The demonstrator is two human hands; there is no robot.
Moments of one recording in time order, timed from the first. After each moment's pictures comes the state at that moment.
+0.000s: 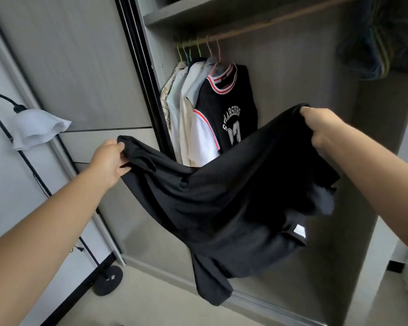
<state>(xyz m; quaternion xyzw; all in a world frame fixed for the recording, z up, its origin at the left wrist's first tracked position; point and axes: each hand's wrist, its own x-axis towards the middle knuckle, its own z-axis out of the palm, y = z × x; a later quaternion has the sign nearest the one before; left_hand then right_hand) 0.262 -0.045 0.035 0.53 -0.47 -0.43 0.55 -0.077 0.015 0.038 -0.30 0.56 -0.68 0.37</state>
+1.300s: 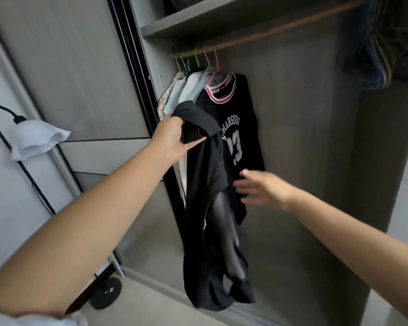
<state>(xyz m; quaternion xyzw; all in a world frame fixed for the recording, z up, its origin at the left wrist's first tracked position) 0.130 -0.033 0.078 0.32 -0.45 -0.60 0.58 -0.038 -0.009 -0.049 -0.47 0.47 -0.48 0.57</state>
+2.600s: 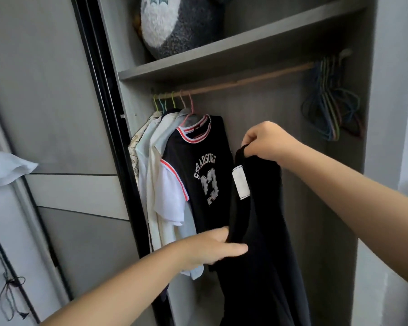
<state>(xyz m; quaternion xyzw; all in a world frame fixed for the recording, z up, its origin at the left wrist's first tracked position) 0.032 -0.015 -0.021 0.38 -0.80 -0.46 0.07 -0.134 -0.001 0.105 -0.66 0.63 -0.41 0.04</state>
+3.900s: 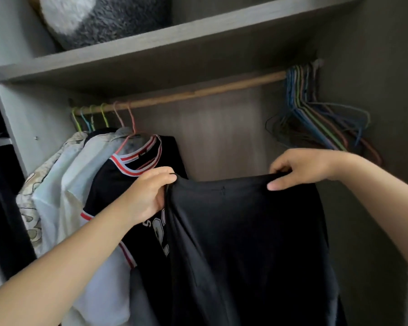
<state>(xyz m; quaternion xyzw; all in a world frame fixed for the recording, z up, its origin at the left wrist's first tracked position) -0.035 -0.260 0.082 0.14 -0.69 -0.60 0.38 -0.270 -0.108 0.111 -0.67 0.71 -0.19 0.08</state>
